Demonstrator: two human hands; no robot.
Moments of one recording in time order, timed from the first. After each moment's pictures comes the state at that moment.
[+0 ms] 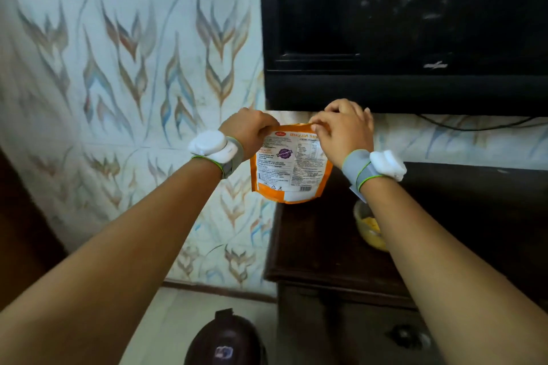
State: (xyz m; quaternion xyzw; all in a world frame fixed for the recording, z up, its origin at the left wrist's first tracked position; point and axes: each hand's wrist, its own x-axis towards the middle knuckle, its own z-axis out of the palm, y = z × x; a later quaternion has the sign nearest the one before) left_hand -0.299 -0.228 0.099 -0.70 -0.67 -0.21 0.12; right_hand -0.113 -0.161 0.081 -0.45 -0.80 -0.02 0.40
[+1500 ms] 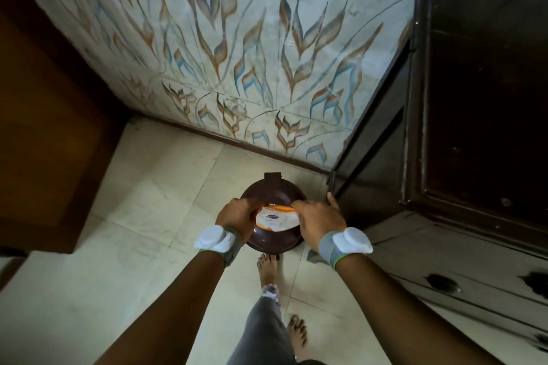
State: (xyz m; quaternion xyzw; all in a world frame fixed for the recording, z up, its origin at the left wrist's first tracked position) left_hand -0.424 -0.386 -0.310 -0.48 -0.83 -0.12 -0.26; right_hand -0.266 -0.289 -0.301 -0.38 -0.90 0.18 -0.13
